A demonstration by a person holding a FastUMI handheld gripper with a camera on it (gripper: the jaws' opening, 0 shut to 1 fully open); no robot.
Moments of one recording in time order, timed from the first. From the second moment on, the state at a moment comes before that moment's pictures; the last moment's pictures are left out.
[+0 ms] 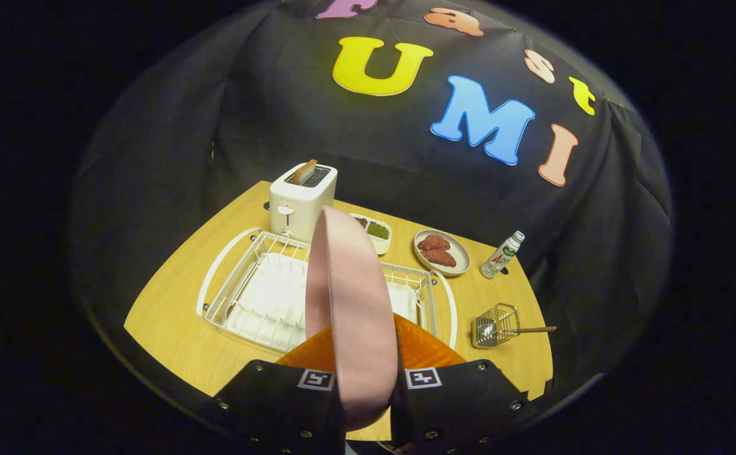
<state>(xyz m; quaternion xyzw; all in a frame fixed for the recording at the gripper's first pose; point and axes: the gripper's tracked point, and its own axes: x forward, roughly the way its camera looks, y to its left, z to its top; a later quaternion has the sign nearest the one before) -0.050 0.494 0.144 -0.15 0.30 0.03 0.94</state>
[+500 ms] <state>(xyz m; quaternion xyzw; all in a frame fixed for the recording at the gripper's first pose) -0.149 0.474 0.061 -0.03 0.37 0.10 0.92</state>
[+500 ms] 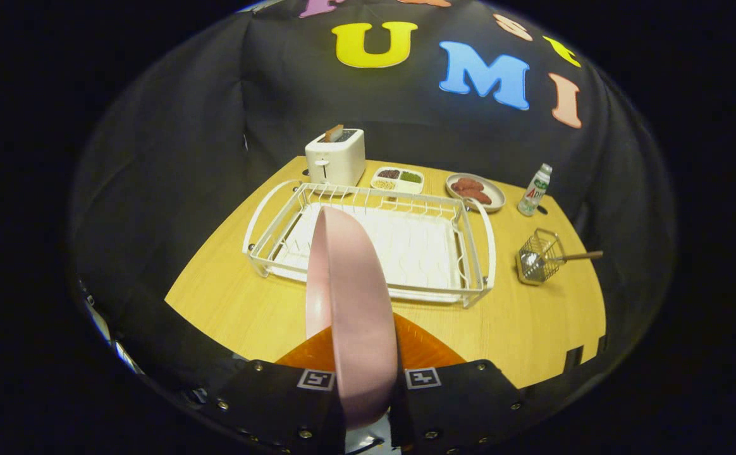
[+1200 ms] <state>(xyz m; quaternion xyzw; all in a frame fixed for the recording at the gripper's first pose) -0.154 0.466 -0.052 0.25 0.46 0.12 0.84</state>
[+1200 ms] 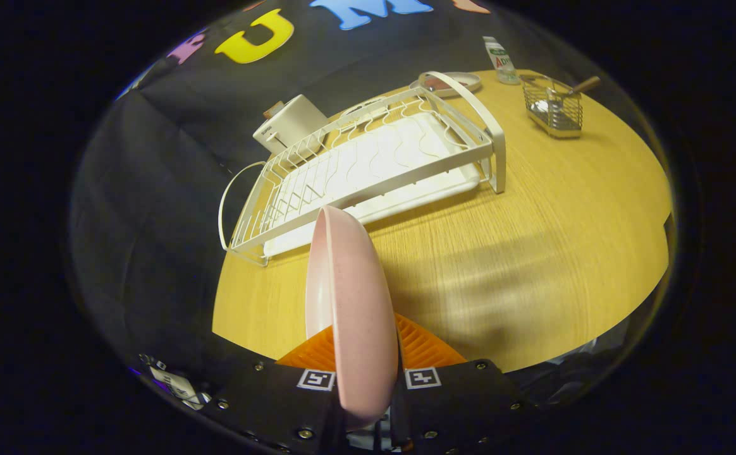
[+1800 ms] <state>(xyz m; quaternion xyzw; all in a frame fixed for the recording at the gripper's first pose) -0.137 0.482 -0.090 0.44 0.47 0.19 0.74</state>
